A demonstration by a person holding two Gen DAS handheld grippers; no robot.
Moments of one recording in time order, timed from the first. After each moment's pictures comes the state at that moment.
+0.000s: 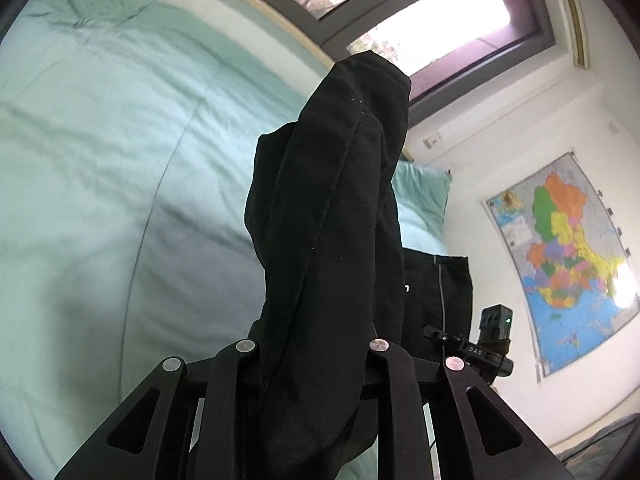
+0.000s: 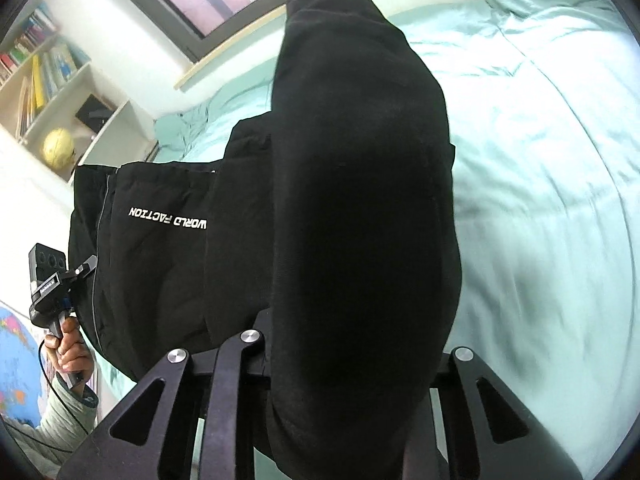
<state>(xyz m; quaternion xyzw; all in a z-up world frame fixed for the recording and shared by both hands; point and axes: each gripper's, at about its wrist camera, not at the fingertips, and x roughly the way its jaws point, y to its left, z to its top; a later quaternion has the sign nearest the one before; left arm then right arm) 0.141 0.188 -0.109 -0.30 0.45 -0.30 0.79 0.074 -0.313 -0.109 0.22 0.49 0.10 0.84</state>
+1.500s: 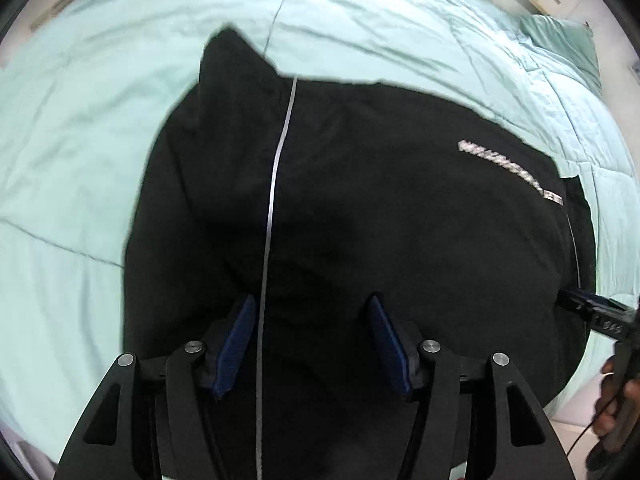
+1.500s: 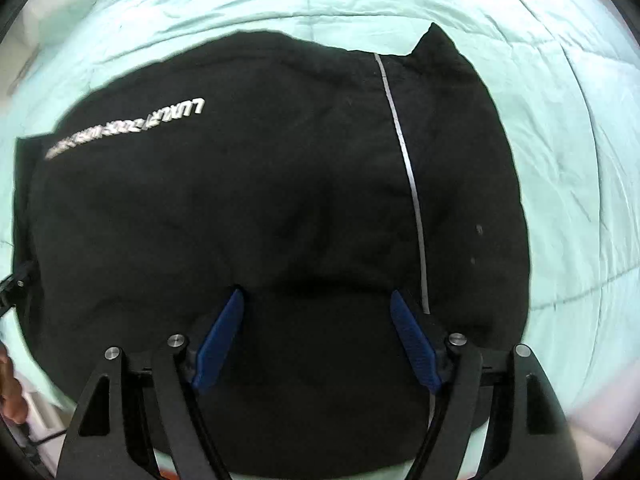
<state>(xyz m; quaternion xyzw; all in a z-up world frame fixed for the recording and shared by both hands) 0.071 0.142 -0.235 -0.02 0.62 -0.10 0.78 0.021 -0.215 -0.258 0.10 0.66 -0.08 0.74</state>
